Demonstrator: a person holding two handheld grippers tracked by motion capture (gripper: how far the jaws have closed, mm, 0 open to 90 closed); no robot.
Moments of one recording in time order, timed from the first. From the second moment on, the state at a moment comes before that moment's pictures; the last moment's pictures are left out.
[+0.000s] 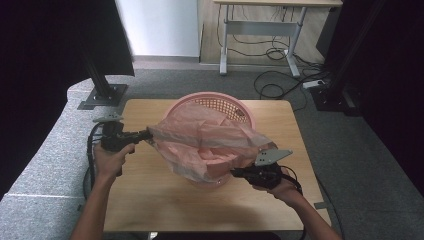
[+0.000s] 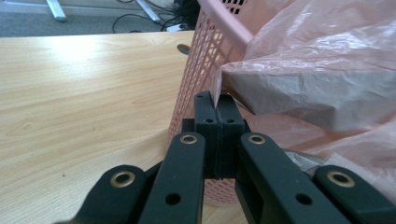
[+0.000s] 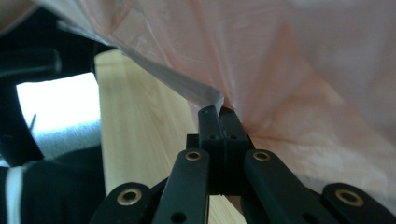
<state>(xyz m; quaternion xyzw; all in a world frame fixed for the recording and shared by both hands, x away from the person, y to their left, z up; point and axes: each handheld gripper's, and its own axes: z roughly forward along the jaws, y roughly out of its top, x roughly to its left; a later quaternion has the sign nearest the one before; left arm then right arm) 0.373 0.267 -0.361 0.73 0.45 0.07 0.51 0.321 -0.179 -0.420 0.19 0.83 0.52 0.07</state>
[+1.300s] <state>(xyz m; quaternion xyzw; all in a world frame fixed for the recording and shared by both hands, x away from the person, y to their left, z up) 0.385 0.257 -0.349 0.72 0.45 0.11 0.52 0.371 -0.251 -0.326 0.32 0.74 0.55 0.23</state>
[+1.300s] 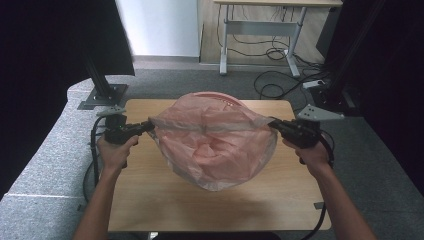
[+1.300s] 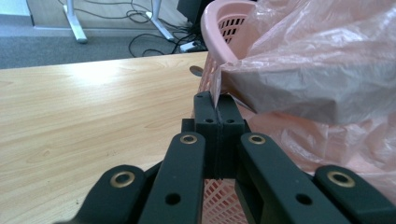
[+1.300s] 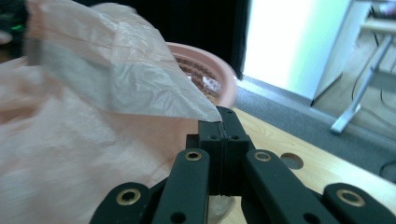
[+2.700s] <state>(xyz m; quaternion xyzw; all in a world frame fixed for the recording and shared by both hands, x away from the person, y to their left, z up) 0.397 0.221 -0.397 0.76 0.44 0.03 0.48 0.387 -0.225 -0.404 0.34 0.78 0.51 0.11</state>
